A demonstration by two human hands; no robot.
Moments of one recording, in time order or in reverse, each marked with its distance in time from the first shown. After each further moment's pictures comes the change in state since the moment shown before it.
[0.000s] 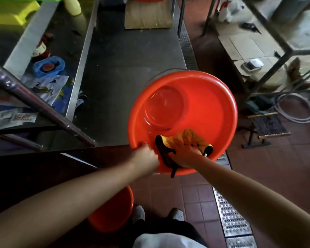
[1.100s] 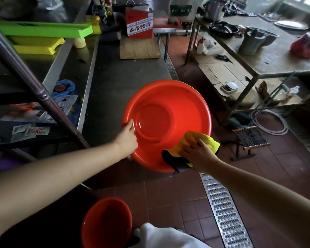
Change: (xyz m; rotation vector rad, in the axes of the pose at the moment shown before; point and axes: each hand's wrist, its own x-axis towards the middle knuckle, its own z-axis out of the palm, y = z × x) left_hand -0.069 -0.084 -0.013 0.348 -0.095 -0.251; right_hand -0.103 0.003 -0.054 -0.775 0.301 -0.126
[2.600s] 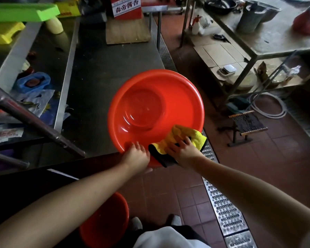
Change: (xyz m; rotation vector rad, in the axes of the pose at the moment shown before) left_hand 0.074 0.121 0.008 -0.327 0.223 -0.071; right_hand 0.020 -0.009 0.037 0.082 0.272 -0.099
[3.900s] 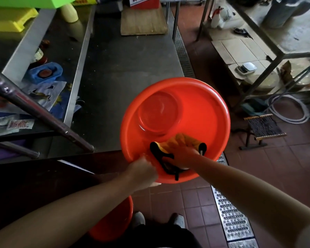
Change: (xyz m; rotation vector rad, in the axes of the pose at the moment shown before) left_hand -0.039 -0.007 -0.026 -0.027 0.017 0.232; right_hand 0.065 -0.019 0.048 0.590 -0.467 0.234
